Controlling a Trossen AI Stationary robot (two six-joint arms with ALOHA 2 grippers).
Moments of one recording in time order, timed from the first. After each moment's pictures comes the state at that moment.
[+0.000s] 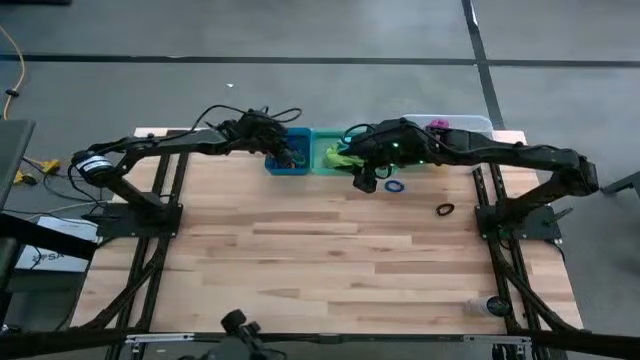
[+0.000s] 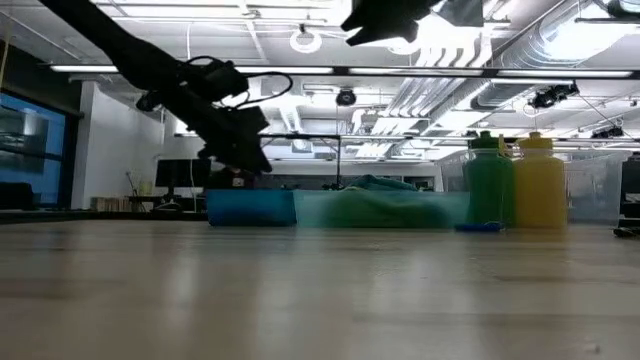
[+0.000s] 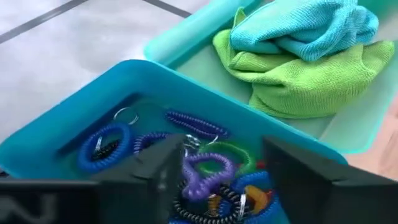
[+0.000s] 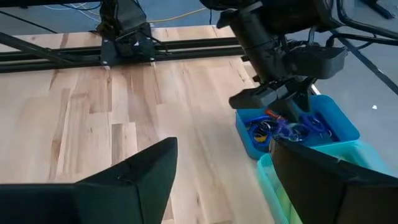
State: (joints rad) left arm 0.68 1.55 0.98 -0.09 0.10 0.00; right arm -0.17 1.50 1.56 -0.64 0.03 0.00
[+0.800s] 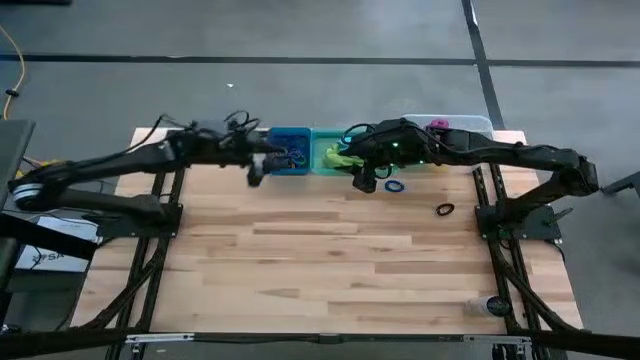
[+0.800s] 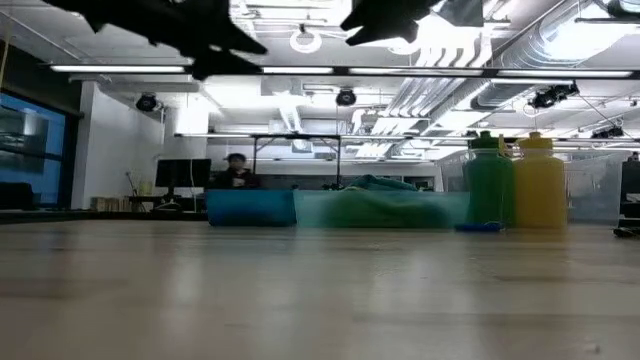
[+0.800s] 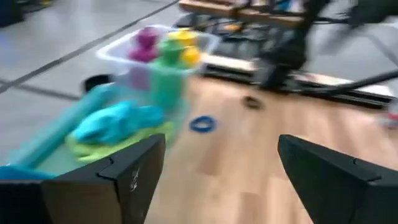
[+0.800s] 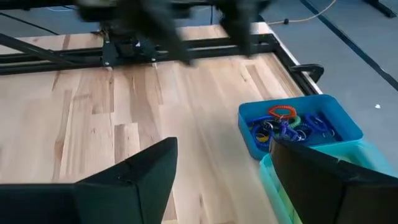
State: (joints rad) left arm 0.41 1.05 0.96 -0.19 0.20 -0.06; right arm -0.17 1.50 1.56 -0.64 0.02 0.01
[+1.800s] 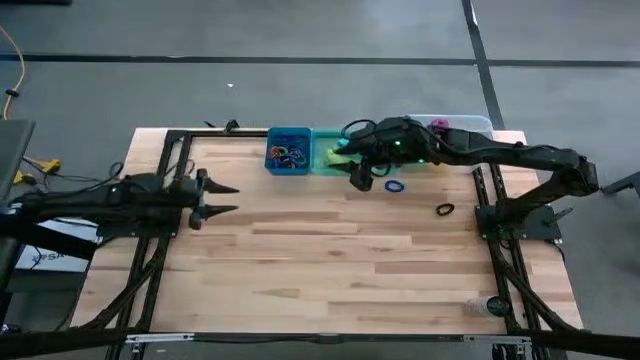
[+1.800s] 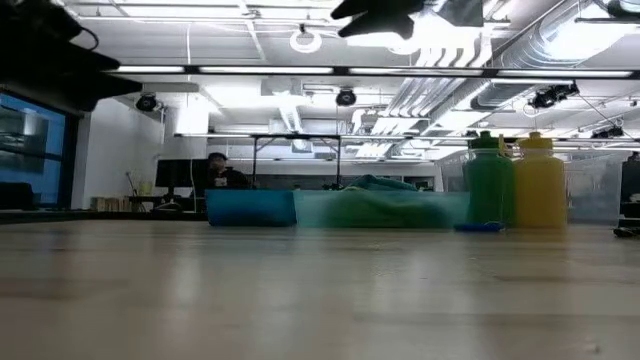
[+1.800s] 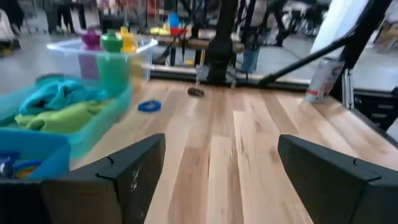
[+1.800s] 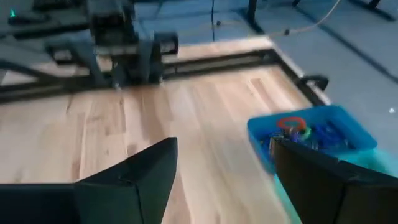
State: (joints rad) left arm 0.07 0.18 0.26 -0.16 0.02 -0.10; right arm -0.17 1.50 1.56 -0.57 0.01 0.08
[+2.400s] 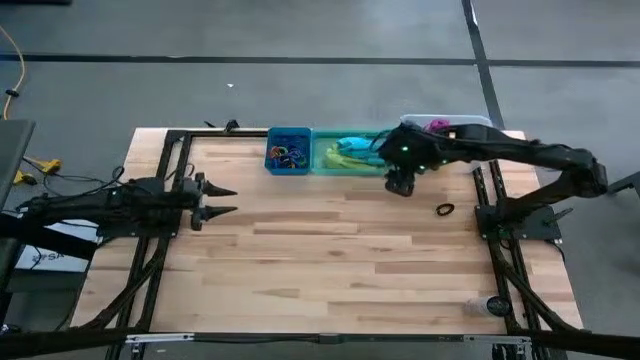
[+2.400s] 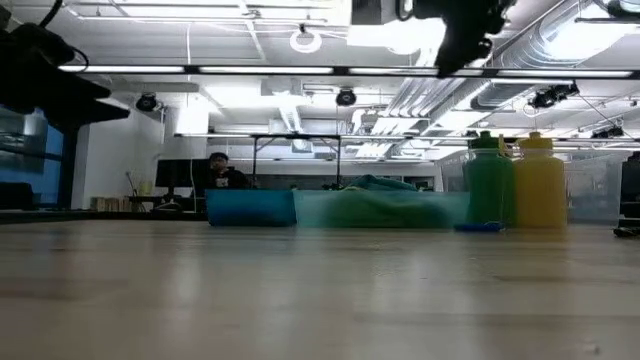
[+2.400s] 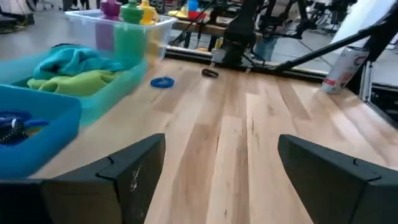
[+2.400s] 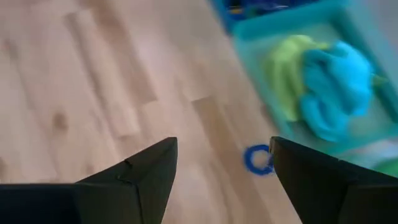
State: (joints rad) left arm 0.07 0.06 0.18 -0.28 -0.02 -0.18; right arm -0.21 1.44 1.56 -1.16 0.05 0.13
